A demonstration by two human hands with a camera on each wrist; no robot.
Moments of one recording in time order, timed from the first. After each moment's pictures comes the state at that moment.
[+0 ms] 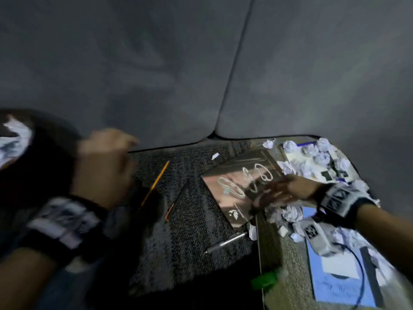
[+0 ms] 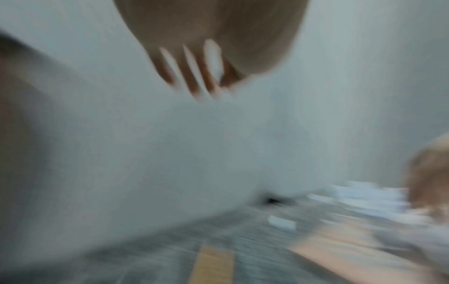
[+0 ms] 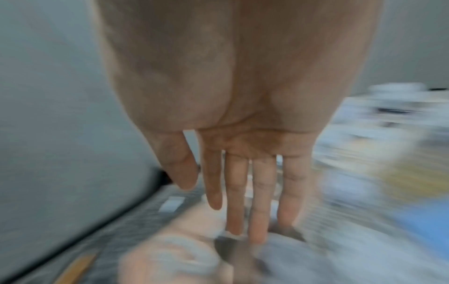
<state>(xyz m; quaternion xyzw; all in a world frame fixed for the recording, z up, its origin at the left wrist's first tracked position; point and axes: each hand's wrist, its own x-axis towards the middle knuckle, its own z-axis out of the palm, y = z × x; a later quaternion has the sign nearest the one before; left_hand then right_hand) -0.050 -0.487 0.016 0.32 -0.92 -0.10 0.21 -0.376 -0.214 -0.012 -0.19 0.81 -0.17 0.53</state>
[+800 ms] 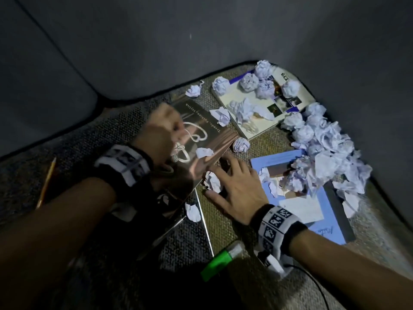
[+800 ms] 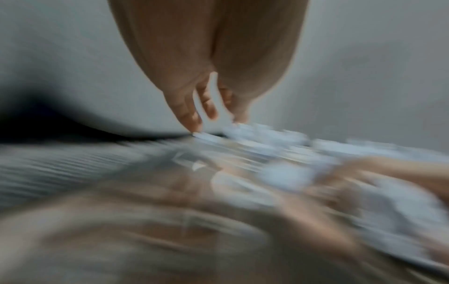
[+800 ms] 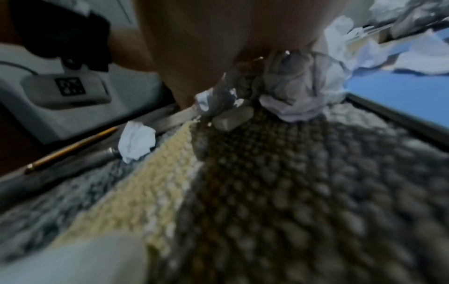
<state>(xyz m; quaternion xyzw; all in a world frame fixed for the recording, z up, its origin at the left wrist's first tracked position) -0.323 -0.349 -0.104 0.14 -0.94 -0.31 0.04 -0.338 -0.111 -0.126 -0.41 0.90 -0.03 0.17</state>
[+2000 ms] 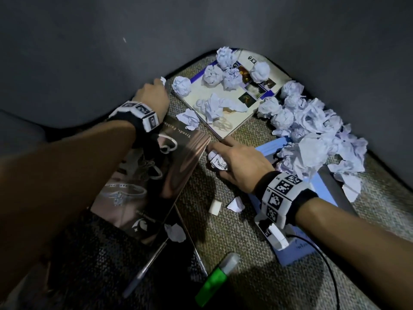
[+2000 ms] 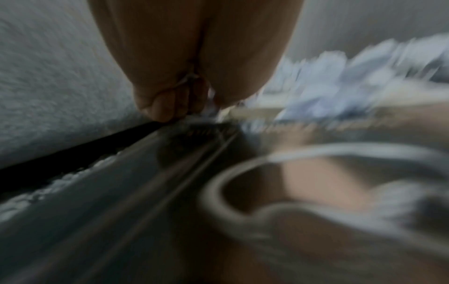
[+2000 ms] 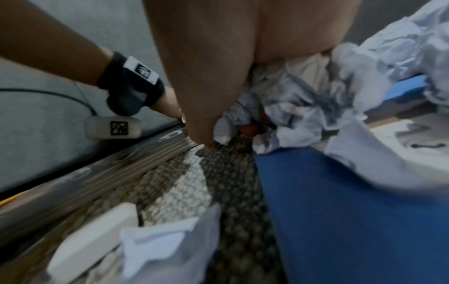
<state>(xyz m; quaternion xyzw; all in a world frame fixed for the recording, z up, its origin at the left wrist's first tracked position) -0.466 -0.333 -0.123 0.20 -0.97 -0.09 -0.08 -0.418 -0.088 -0.134 -0.36 0.90 -0.10 0.22</state>
